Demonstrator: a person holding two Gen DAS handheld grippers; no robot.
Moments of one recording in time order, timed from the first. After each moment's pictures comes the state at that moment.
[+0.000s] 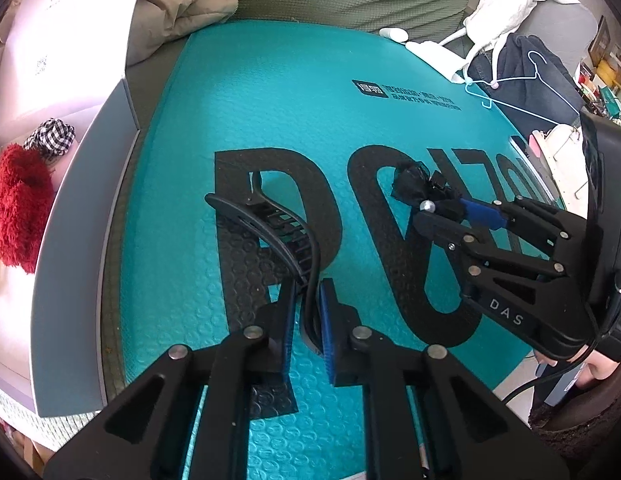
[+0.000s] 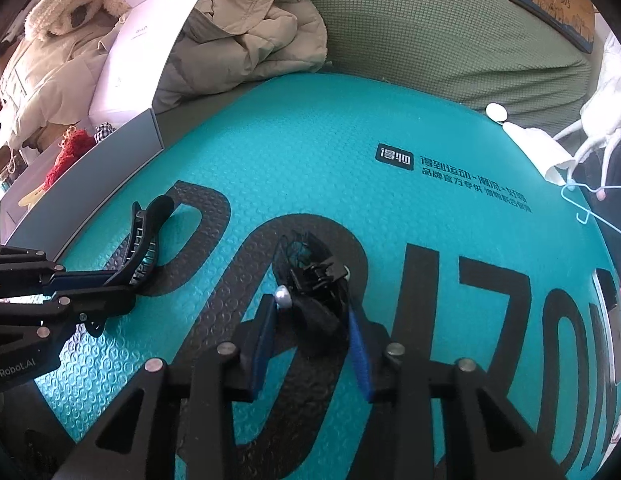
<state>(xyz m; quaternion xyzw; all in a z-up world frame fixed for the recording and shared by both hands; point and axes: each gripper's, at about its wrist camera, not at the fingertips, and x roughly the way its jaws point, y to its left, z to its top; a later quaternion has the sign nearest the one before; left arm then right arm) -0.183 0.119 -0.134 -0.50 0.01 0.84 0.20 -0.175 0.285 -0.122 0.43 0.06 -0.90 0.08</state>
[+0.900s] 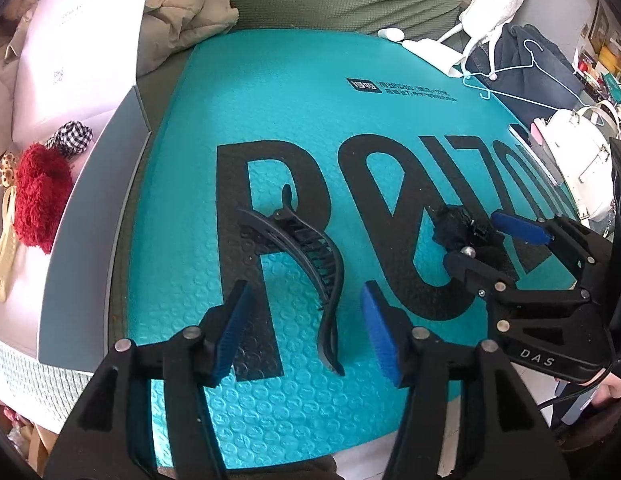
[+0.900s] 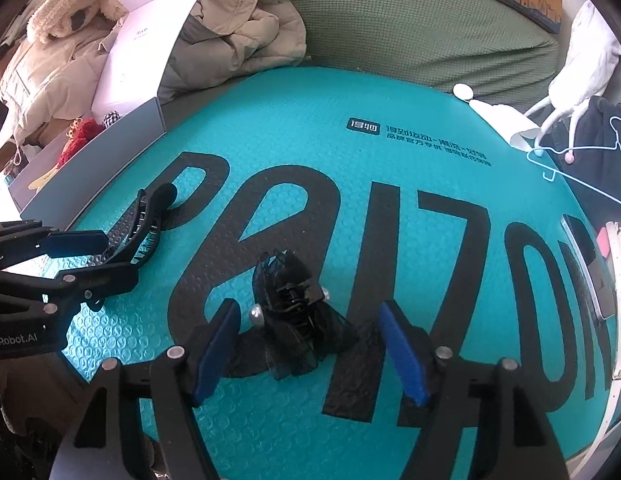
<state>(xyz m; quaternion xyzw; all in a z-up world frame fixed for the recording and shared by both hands) -0.151 0.125 -0.128 -0.48 0.03 0.85 0.18 -0.127 0.300 -0.121 0.43 0.04 -0.90 0.05</state>
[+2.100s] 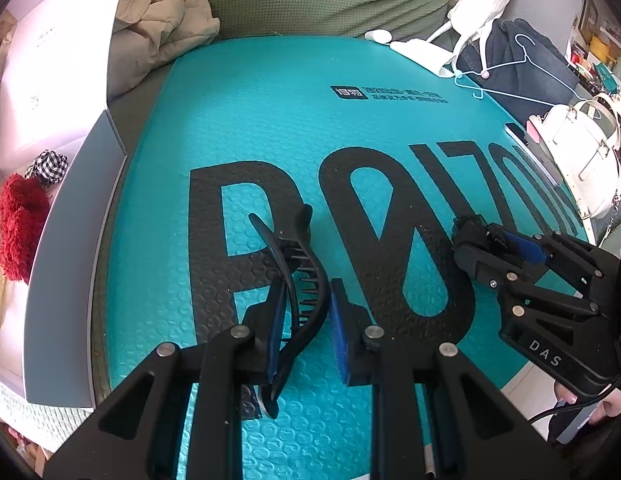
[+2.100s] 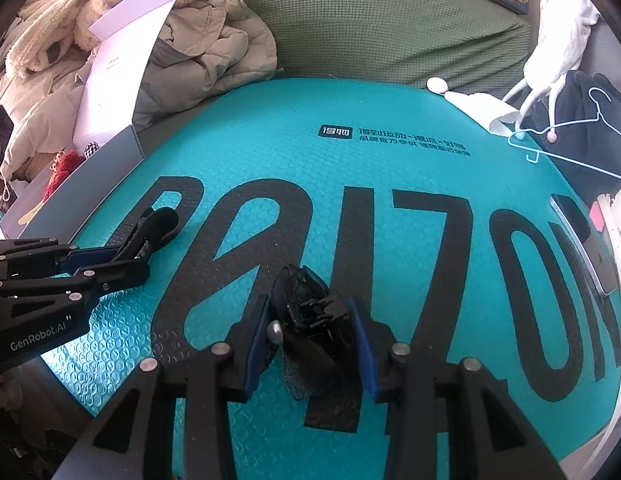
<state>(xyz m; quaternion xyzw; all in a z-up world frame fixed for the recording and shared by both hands) -0.165 0.147 -0.132 -0.47 0.05 0.86 0.20 -0.124 0.319 -0.119 0.42 -0.01 -0.91 0.02</state>
